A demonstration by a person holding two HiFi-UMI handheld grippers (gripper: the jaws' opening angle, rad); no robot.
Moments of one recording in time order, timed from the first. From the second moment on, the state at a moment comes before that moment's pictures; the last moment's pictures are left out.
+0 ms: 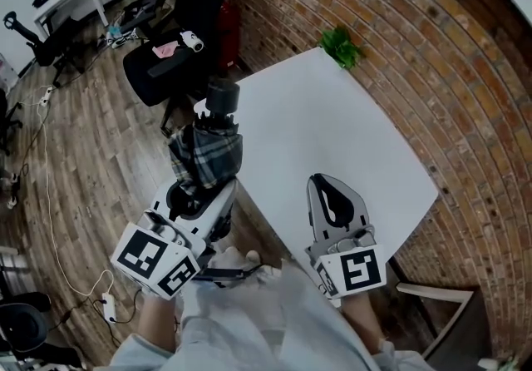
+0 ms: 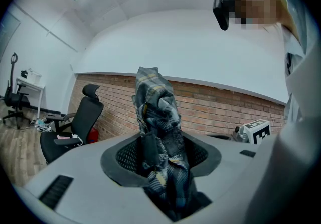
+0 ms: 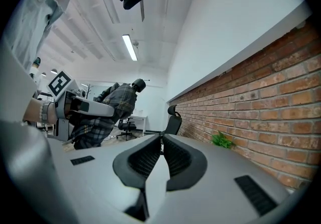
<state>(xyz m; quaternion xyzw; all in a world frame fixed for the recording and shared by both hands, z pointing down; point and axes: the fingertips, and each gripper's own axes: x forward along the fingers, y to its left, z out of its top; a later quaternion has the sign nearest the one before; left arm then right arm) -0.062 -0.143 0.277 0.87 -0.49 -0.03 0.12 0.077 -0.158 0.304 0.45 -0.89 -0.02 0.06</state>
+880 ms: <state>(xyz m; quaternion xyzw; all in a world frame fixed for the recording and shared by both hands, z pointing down) -0.069 -0.189 0.296 0.88 -0.45 0.02 0.14 0.067 -0.185 0.311 0.48 -0.88 0.01 0.07</state>
